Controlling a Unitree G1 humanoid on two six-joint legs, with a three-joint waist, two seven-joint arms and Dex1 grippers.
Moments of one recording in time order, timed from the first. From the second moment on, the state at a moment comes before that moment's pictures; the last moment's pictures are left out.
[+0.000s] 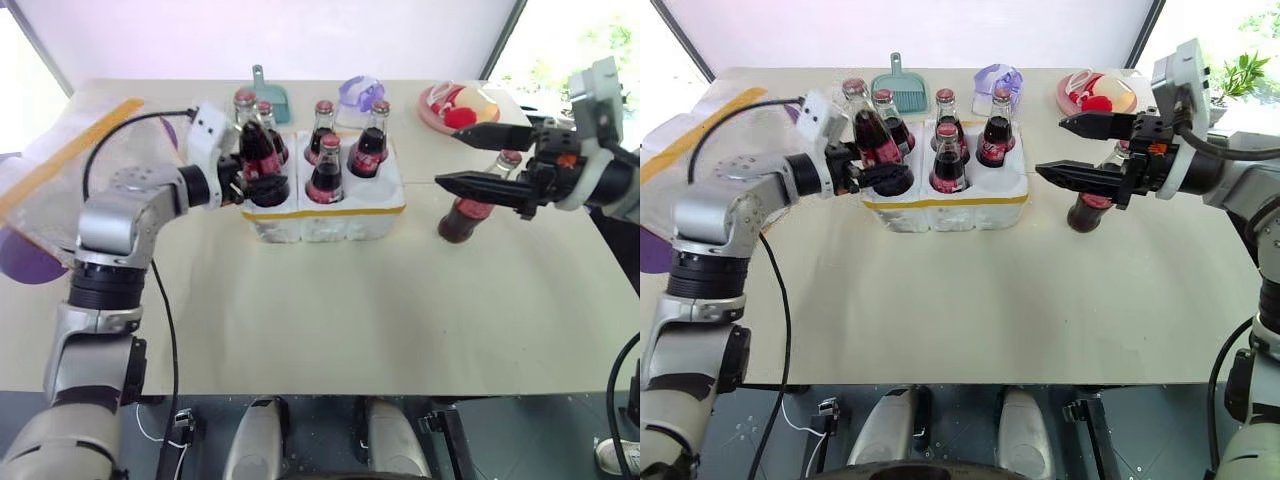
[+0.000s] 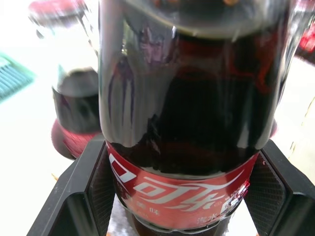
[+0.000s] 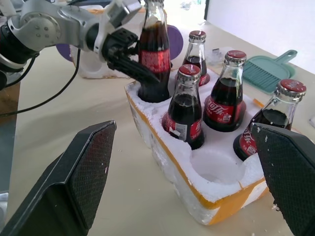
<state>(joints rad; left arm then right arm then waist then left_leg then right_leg) -0.80 0.56 -0.03 0.11 -0.37 0.72 -0.75 -0.70 -0.97 -0.21 -0.17 0.79 0.83 1.05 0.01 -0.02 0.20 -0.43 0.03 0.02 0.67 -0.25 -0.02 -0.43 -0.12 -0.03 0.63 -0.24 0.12</state>
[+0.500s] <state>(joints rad) -0.77 0.50 0.00 0.16 -0.34 0.64 -0.72 -0.69 -0.97 -0.19 -0.15 0.76 0.80 1.08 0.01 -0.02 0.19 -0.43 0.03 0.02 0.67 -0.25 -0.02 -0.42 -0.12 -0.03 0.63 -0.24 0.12</state>
